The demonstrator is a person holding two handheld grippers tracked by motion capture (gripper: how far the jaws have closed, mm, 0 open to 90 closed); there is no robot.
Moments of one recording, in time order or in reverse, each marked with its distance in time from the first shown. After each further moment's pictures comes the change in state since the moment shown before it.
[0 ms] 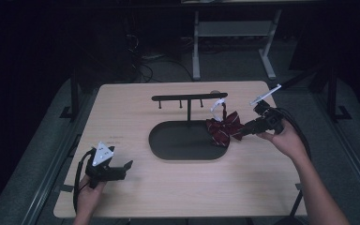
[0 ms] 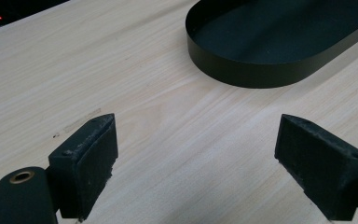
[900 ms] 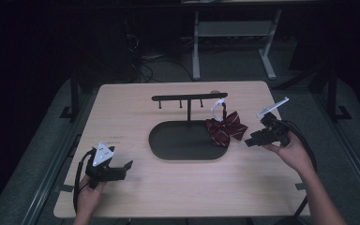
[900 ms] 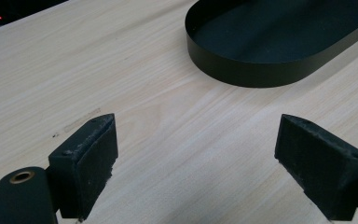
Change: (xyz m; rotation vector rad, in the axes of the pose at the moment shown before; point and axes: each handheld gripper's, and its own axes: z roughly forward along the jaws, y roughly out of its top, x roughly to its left) left arm 0.000 0.000 0.000 -0.002 0.001 0.000; right arm 0.001 -0.040 0.005 -0.005 0.010 0.038
